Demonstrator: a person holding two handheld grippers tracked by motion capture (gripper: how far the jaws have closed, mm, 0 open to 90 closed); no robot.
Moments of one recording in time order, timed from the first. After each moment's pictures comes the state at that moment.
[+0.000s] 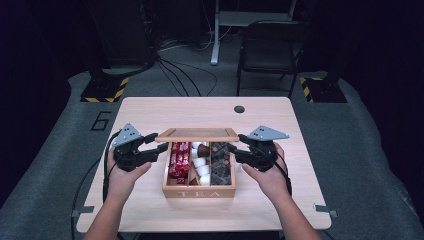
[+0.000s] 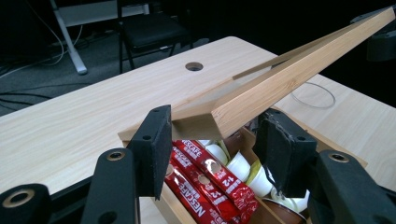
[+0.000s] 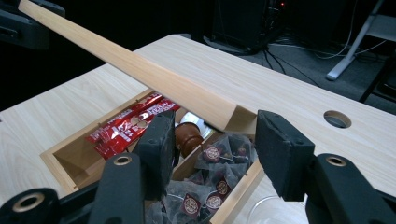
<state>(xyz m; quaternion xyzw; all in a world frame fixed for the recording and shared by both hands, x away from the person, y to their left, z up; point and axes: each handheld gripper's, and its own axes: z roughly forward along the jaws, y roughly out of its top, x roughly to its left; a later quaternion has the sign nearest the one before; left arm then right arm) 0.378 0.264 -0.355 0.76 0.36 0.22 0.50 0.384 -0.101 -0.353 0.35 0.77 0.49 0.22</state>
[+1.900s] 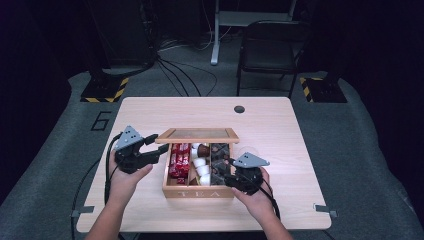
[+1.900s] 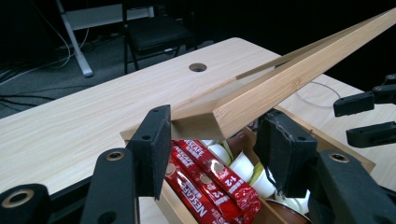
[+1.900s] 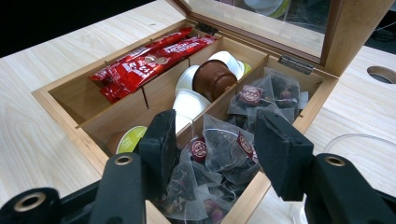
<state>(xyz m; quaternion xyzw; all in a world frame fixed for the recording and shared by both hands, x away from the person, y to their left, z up) 0.375 0.261 -0.361 0.75 0.36 0.23 0.50 0.360 -0.077 -0.430 0.35 0.79 0.46 0.21</state>
